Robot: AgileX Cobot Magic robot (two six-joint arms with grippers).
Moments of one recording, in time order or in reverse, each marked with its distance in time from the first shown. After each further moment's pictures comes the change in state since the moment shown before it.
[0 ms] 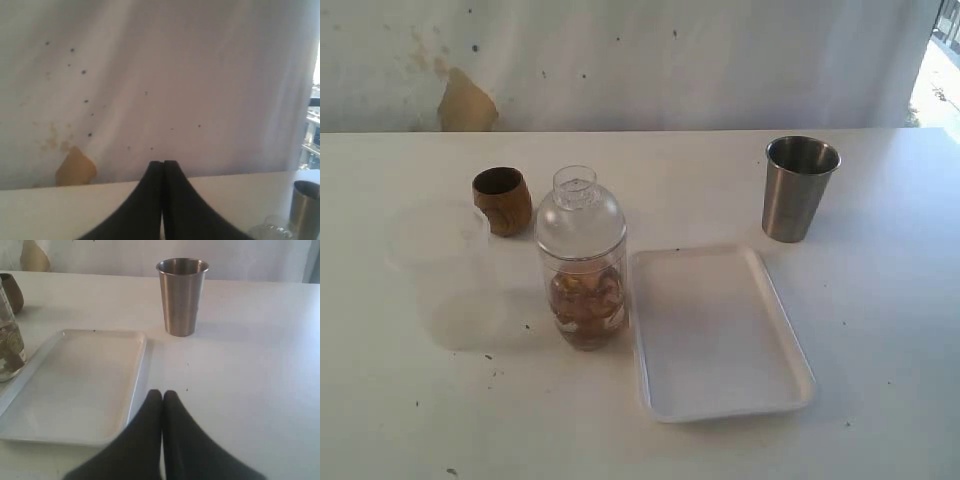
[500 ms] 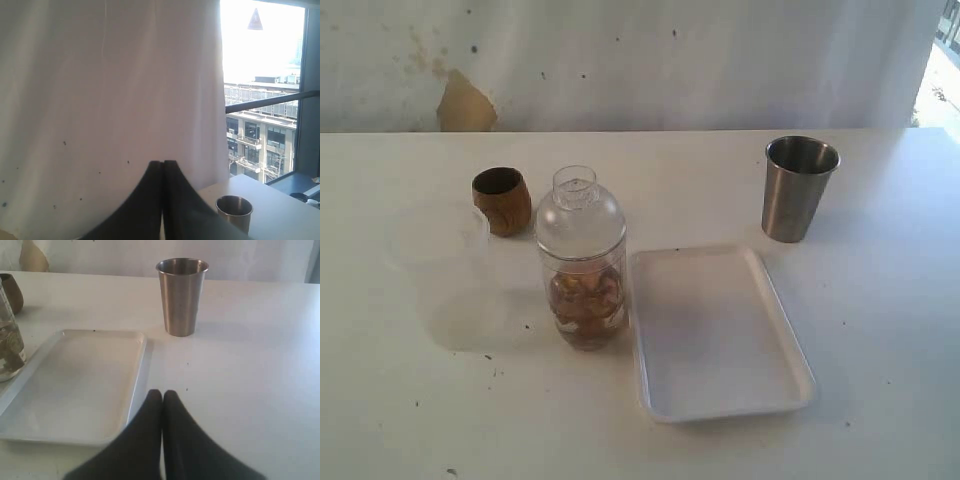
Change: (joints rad) left arm -0.362 0.102 -0.221 -0.791 -0.048 0.943; right arm 0.000 0.000 0.000 0.000 0.000 0.000
